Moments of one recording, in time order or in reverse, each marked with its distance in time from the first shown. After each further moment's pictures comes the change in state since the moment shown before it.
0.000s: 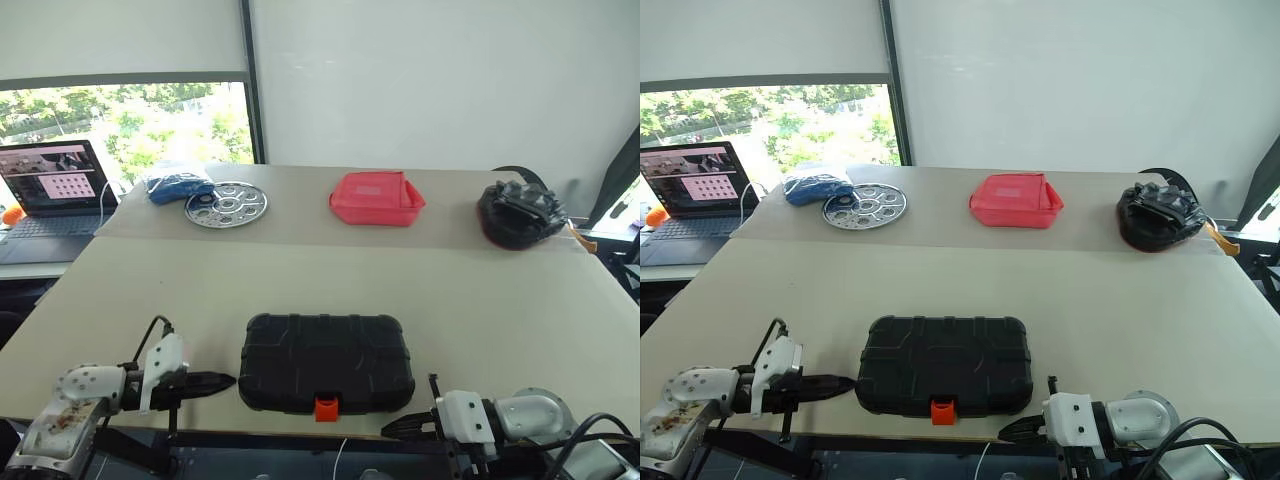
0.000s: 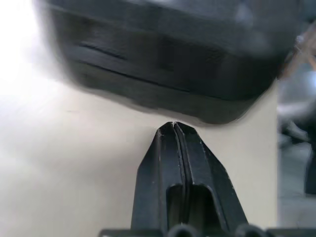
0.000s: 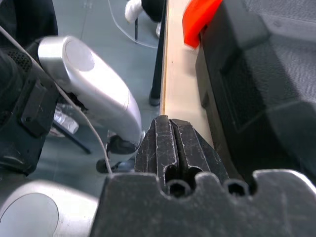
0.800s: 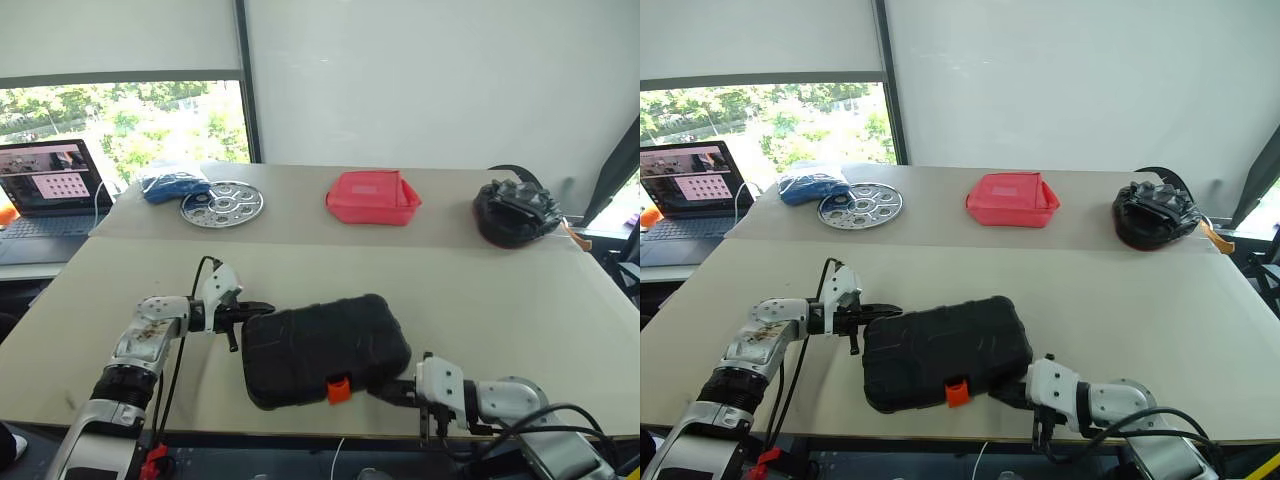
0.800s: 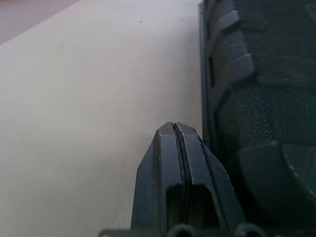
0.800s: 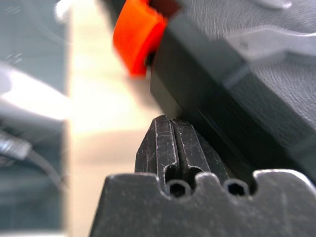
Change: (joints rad) left arm -0.447 -0.200 -0.176 0.387 0.216 -0.057 0.027; right arm -0.126 0.226 -0.082 0.010 -0.072 0.267 -0.187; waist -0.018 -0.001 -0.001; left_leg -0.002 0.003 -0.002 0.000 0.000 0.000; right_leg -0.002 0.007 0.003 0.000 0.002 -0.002
